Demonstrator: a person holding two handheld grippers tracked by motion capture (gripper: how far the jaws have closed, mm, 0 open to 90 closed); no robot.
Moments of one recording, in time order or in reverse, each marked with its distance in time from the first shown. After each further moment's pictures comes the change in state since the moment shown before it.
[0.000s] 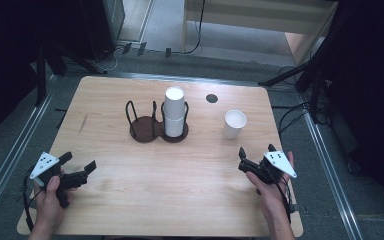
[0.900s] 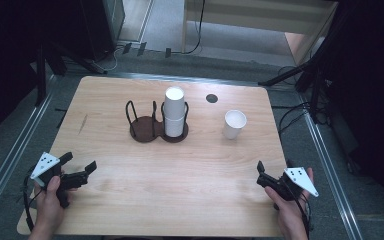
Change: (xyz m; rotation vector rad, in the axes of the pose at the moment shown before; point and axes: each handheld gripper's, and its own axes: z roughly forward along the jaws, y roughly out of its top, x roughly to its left) left arm -0.001 0.000 0.000 0.004 -0.001 0.003; right arm -0.043 -0.023 -0.041 0.012 -0.064 0.005
